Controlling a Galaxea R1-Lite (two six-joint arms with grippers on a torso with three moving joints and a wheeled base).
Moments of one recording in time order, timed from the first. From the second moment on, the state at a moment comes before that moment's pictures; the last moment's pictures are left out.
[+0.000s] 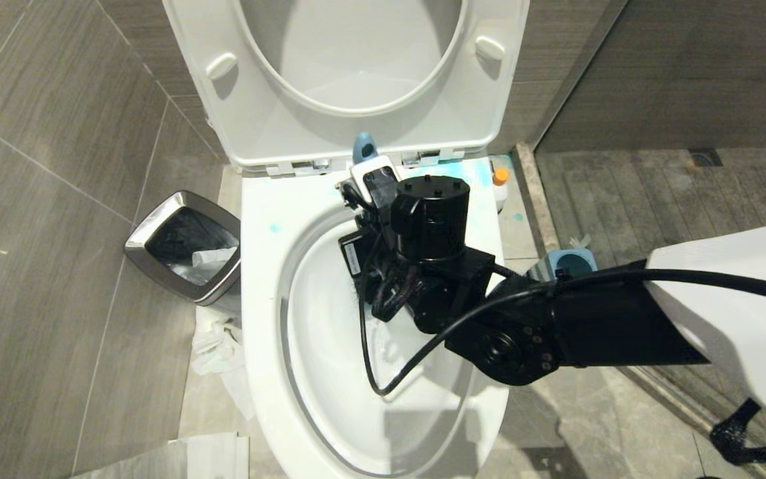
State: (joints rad) left arm 0.00 0.00 0.00 0.00 0.00 0.01; right arm 0.86 2.18 -1.54 -0.65 -0.47 -0.20
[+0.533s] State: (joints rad) left arm 0.00 0.00 0.00 0.00 0.00 0.01; right arm 0.85 2.17 -1.60 -0.66 -0.46 -0.25
